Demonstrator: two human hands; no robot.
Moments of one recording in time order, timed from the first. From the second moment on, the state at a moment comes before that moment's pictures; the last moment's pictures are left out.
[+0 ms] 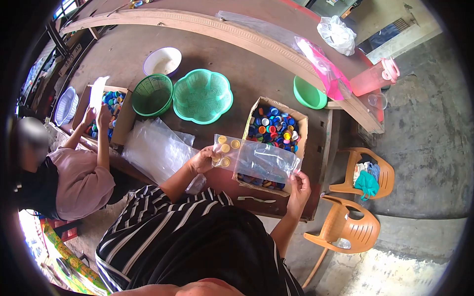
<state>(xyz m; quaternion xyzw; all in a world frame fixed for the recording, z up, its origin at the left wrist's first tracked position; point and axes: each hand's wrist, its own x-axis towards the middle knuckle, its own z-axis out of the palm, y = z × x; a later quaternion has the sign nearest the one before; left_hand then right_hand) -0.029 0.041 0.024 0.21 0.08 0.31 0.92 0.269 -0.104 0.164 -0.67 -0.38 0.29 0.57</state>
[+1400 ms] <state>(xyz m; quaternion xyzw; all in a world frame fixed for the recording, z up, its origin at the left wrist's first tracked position) -0.014 -0.003 0.136 0.71 0.37 0.36 0.47 0.144 -0.094 0.147 -0.56 -0.59 0.34 0.47</state>
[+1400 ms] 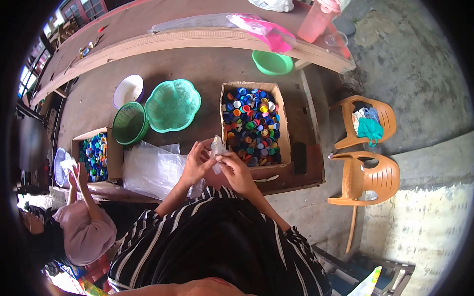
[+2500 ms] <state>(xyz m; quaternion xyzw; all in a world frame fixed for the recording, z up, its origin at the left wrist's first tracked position) -0.004 -0.033 0.190 0.70 0.46 0.46 0.30 0.315 -0.029 0.015 -0.64 -0.70 0.31 0.08</state>
